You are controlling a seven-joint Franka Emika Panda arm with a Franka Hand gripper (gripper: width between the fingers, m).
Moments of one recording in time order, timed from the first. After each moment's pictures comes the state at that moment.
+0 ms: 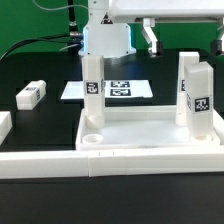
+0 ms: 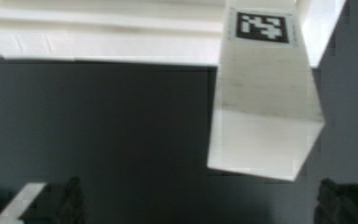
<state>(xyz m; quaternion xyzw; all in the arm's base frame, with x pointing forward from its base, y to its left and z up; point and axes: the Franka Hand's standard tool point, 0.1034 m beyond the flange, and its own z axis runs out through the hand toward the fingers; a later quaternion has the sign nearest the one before) 0.646 0.071 0.155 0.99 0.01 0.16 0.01</state>
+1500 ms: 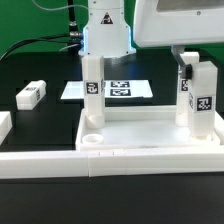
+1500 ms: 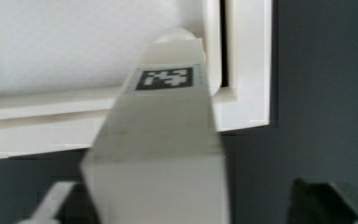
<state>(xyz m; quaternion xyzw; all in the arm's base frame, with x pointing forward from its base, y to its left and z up) 0.654 0.105 0.126 0.99 -0.09 0.05 -0.02</state>
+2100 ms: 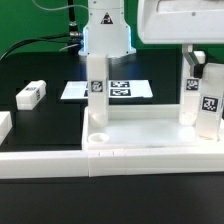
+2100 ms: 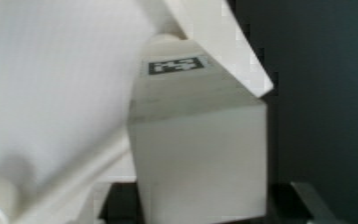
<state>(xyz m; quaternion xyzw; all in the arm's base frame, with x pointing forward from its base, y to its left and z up) 0.648 0.105 0.124 0.91 -0.42 0.05 -0.04</state>
